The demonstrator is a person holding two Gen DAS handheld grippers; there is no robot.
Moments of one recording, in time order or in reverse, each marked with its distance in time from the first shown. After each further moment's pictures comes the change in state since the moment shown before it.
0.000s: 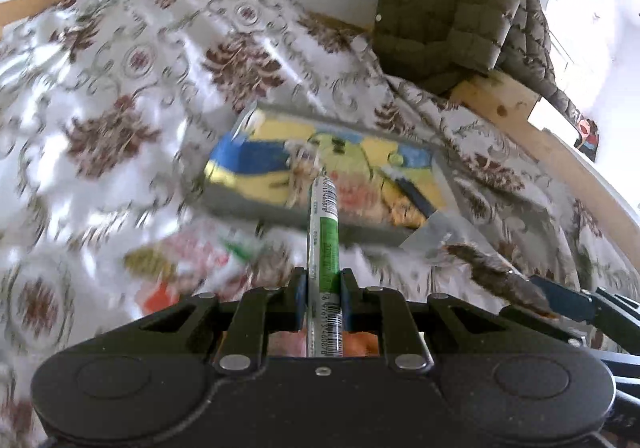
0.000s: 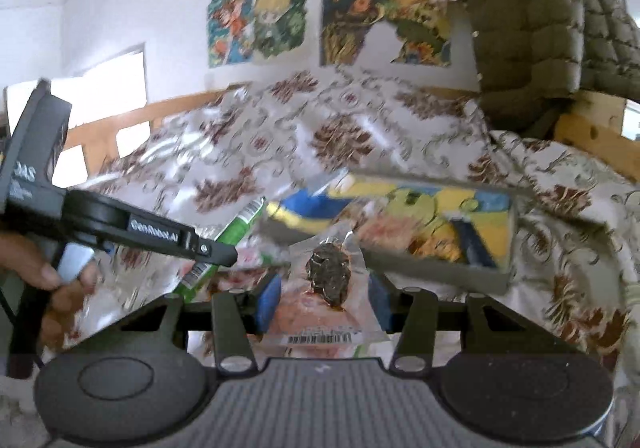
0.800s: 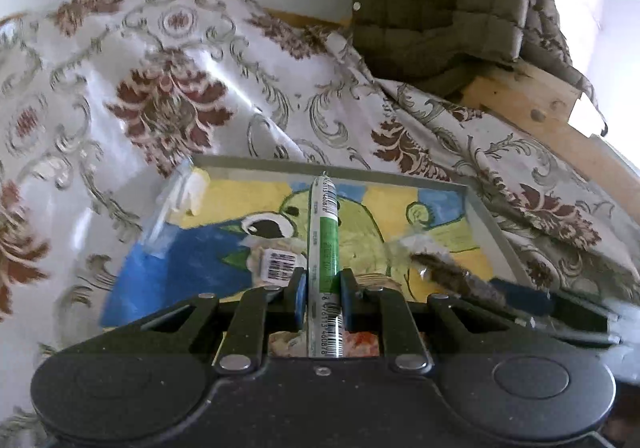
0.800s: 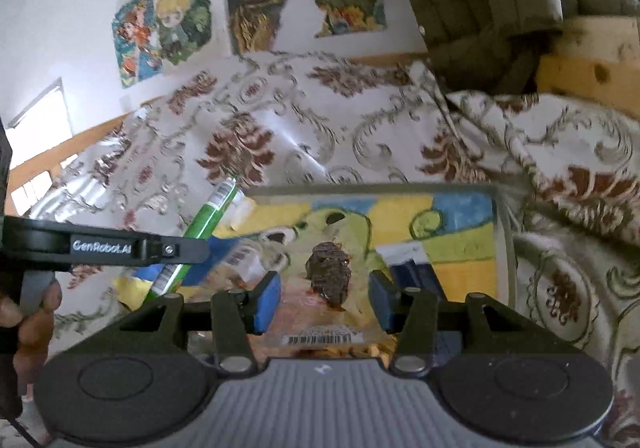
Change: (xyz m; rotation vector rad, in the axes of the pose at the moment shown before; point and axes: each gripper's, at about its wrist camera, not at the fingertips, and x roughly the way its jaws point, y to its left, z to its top) left arm 0.187 -0.004 0.099 0.109 -0.001 -0.035; right arm 0.198 -0.129 0.026 0.178 0.056 -0.065
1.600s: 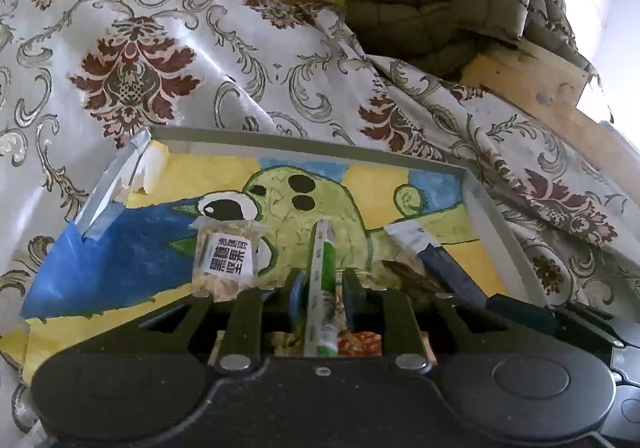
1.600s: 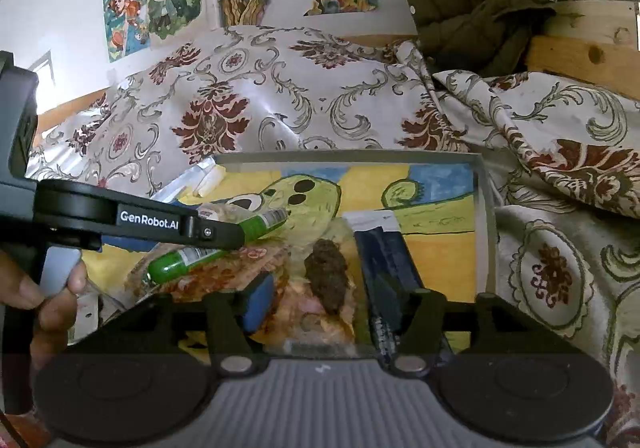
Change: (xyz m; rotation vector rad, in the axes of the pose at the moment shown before) left arm 0.041 -0.022 -0.009 -0.008 0.032 -0.010; right arm 0.008 -0.012 -0.016 -0.045 0.032 -0.045
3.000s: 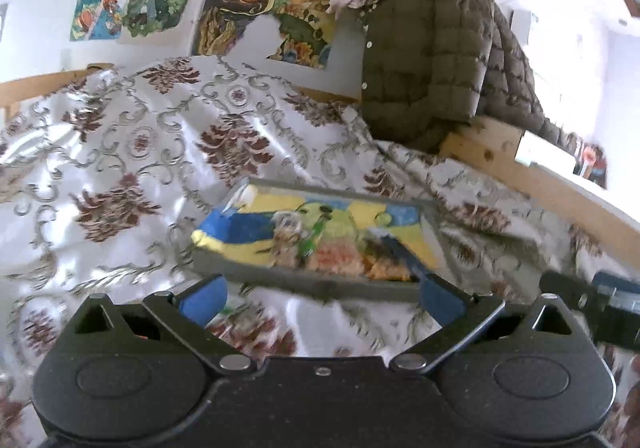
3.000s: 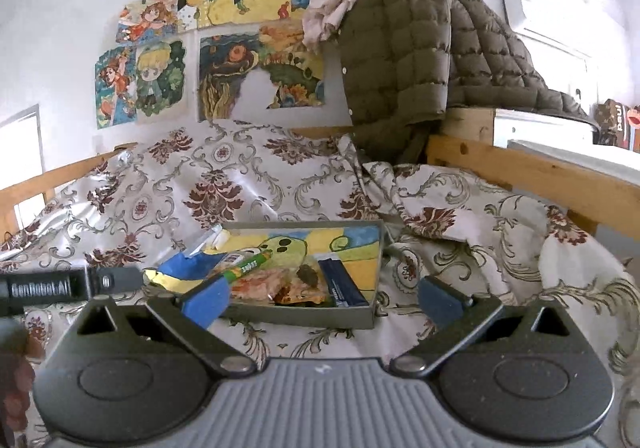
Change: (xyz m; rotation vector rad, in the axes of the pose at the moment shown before) left arm -0.256 -0.054 -0.126 -0.006 -0.267 0.152; right arm -0.246 0.055 -0.045 0.043 -0.230 -0.173
